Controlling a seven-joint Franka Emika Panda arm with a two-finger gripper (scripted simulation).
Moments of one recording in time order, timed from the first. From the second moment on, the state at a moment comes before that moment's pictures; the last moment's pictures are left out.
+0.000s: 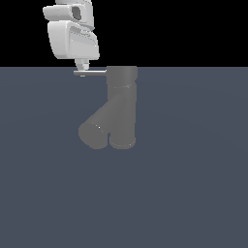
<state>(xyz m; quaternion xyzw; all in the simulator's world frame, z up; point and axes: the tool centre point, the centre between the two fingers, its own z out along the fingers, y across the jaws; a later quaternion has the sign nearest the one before) 0.018 0.125 0.269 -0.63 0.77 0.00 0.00</state>
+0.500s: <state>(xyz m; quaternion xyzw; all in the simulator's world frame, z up) -0.005 0.131 0.269 -0.64 0.77 0.00 0.00</state>
